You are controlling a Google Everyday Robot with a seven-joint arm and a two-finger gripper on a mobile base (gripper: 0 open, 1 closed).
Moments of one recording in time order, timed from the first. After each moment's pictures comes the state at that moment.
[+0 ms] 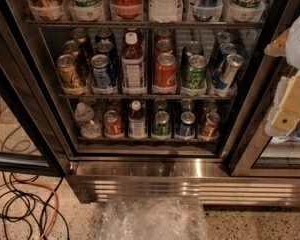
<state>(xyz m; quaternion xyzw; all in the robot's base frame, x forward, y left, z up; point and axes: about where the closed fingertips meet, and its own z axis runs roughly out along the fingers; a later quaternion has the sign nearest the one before) 0.438 -0.217 0.976 -0.60 0.78 -0.03 0.16</state>
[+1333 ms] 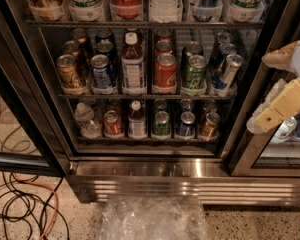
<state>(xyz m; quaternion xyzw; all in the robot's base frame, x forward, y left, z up) 0.447 -0.203 0.964 -0.52 0.80 0.10 0.29</state>
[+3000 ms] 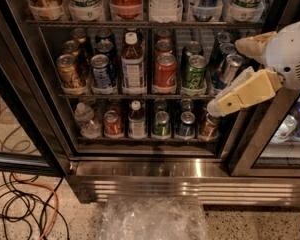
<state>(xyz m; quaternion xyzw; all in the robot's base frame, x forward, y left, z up) 0.465 -0.140 0.989 -0.49 0.75 0.17 0.42</state>
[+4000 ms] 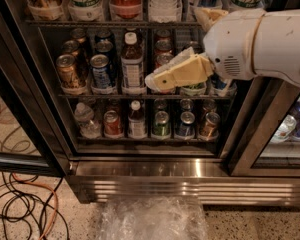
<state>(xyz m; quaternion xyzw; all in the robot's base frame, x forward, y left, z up) 0.499 -0.048 1.029 -0.46 0.67 0.15 0.57</state>
